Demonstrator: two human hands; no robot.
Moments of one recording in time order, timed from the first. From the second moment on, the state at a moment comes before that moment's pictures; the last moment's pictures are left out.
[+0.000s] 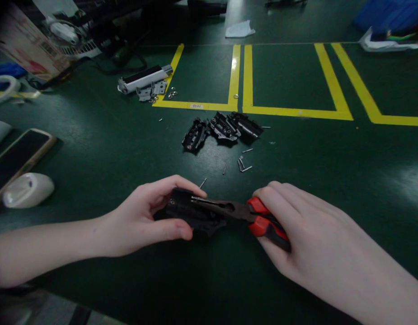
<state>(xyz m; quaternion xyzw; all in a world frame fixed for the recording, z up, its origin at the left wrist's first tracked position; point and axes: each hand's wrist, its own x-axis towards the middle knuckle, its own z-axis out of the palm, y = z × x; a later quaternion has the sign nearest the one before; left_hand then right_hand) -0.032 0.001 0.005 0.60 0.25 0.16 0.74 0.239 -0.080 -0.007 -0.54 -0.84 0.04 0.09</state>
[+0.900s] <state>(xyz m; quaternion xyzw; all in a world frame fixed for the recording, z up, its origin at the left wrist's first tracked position) -0.029 0.009 0.005 0.62 0.24 0.15 0.73 0.226 -0.079 -0.002 -0.53 -0.84 -0.04 0.09</state>
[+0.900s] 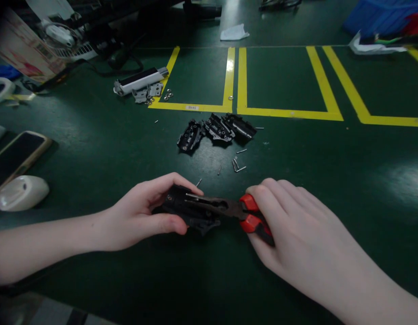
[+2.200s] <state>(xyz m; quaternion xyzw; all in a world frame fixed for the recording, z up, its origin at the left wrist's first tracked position) -0.031 0.009 0.003 0.64 0.23 0.16 0.72 0.233 -0.077 -0.003 -0.54 -0.83 0.01 0.13</state>
